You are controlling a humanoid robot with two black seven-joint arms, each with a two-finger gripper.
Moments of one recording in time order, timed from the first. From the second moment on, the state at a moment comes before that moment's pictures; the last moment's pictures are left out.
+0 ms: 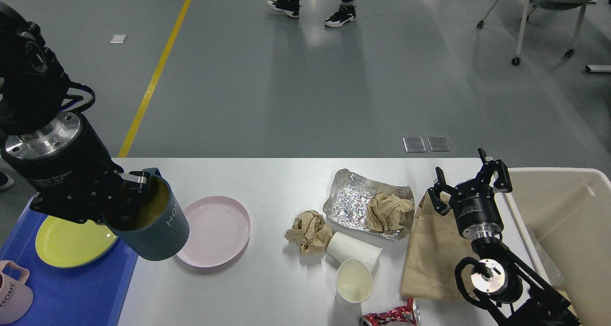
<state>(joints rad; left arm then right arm) -2.58 0.22 1.64 -1.76 -0.23 -0.87 0.04 0.23 -0.17 1.11 0.94 -0.25 0.18 0.50</state>
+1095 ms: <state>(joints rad) -1.34 0.83 1.08 -1.02 0.30 -0.59 0.03 0.23 -0.17 1.11 0.94 -0.25 0.18 0.50</state>
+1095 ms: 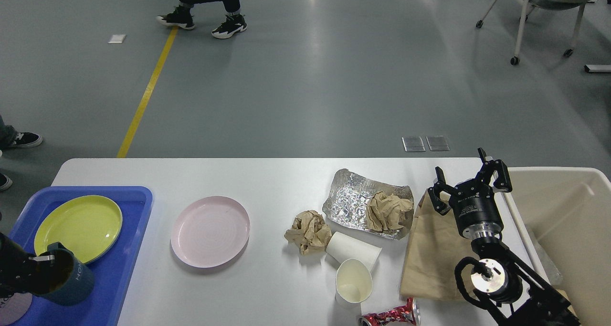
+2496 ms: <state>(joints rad) -1.27 0.86 0.99 -1.00 0.39 -0.58 0.04 0.23 -0.17 1.11 0.94 -0.25 0.18 0.50</state>
